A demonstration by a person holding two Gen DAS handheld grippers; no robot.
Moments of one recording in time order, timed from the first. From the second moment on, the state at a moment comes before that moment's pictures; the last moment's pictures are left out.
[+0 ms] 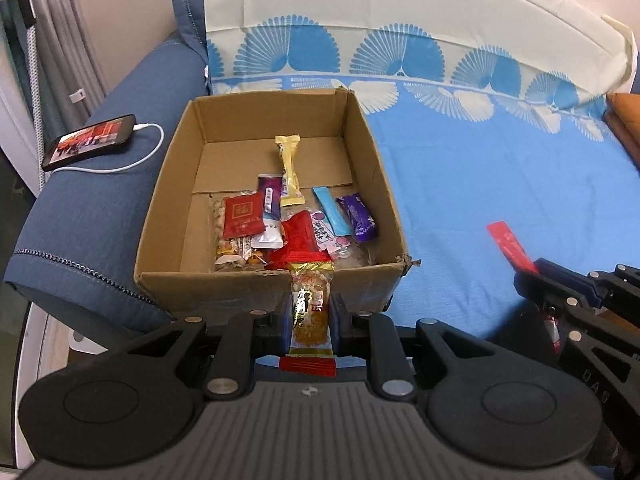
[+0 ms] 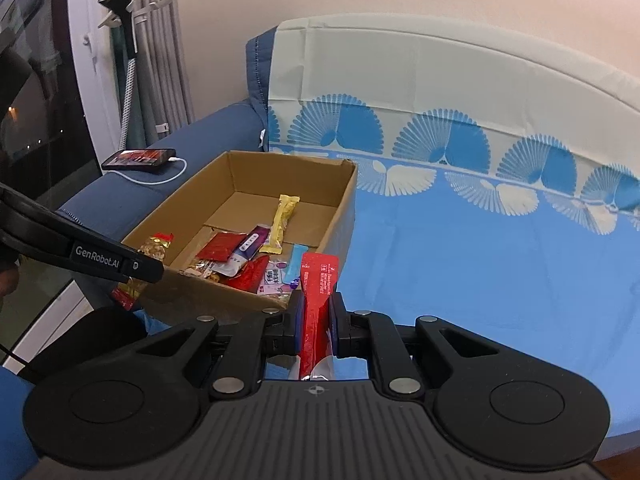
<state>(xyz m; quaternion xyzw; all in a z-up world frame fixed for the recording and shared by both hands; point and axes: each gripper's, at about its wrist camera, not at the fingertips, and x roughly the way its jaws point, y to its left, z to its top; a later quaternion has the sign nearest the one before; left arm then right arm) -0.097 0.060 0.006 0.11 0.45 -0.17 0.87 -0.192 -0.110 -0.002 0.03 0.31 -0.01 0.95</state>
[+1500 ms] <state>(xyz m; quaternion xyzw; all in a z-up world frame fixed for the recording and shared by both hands) -0.039 0.097 0.015 0.07 0.44 -0.13 0.89 -0.141 -0.092 0.001 0.00 0.31 0.02 0.95</state>
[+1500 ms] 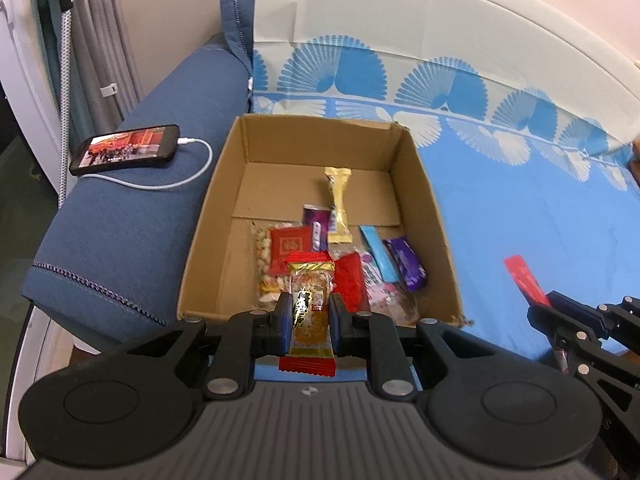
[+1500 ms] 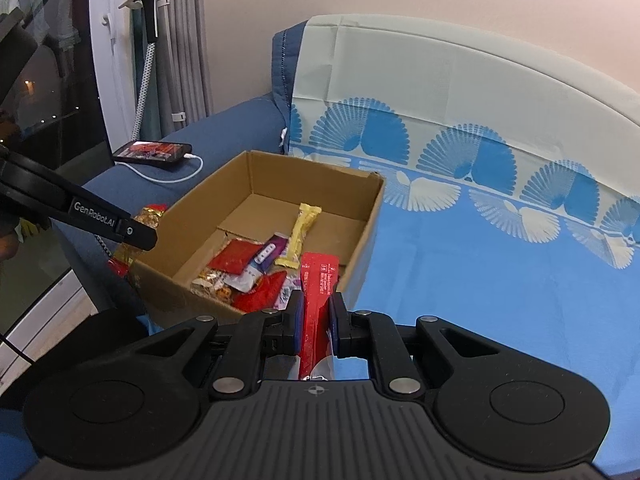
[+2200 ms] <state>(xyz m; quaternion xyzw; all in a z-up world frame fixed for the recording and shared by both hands) 0.057 0.091 -0.016 0.05 0.47 -0.12 0.87 -0.023 -0.088 -0.018 0.07 0.34 0.06 0.94</state>
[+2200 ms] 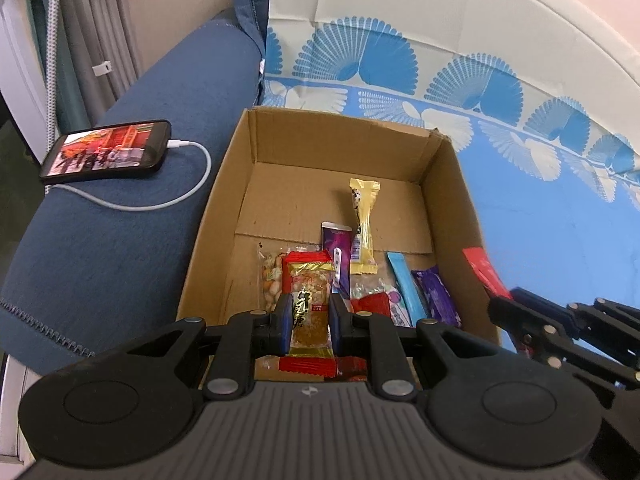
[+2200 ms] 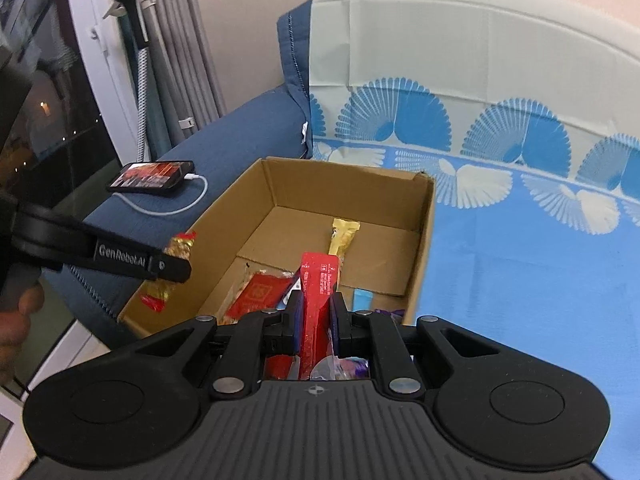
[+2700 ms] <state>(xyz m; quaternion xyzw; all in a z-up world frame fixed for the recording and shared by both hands) 0.112 0.078 -0.062 0.06 0.51 -0.11 0.85 0.043 -0.093 -0.057 0.09 0.38 0.05 0.92</state>
